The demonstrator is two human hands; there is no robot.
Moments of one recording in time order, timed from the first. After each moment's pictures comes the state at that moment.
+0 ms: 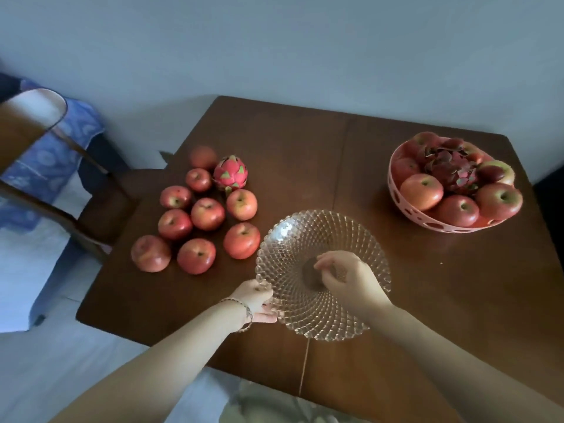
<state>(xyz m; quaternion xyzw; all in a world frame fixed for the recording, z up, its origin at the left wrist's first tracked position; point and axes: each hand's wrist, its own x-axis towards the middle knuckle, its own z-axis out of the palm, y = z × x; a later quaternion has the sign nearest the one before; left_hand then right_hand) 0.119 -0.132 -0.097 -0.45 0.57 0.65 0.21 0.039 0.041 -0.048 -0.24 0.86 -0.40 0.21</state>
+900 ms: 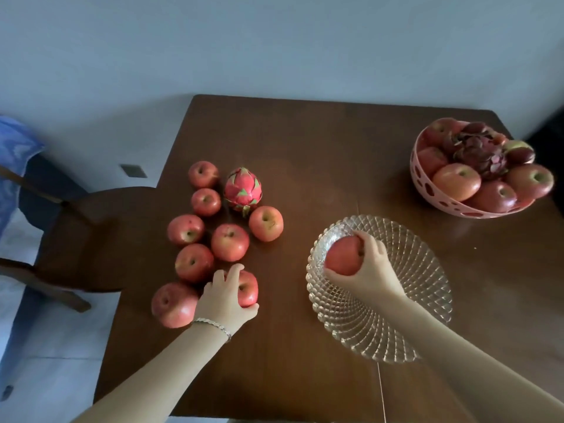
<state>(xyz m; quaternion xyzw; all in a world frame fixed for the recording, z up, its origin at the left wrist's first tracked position) 0.123 -0.296 -0.111 -0.21 0.93 0.22 0.18 0.029 -0.065 -0.083 -0.01 0.92 -0.35 0.15</state>
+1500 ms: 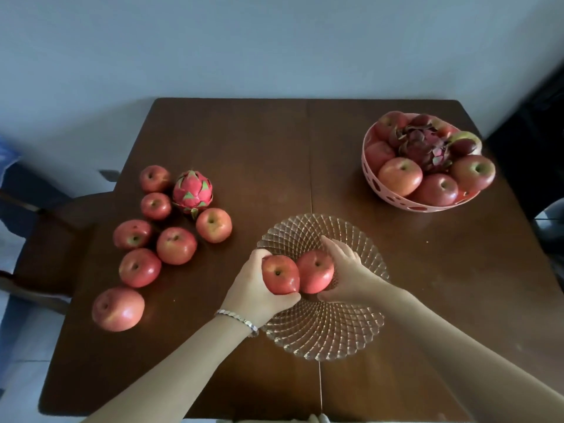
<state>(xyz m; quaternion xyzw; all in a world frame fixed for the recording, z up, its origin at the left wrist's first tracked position) 0.074 -0.154 -0.059 -0.18 0.88 0.43 0.12 -0.006 0.027 -0.086 -0.13 0.87 -0.30 0.37</state>
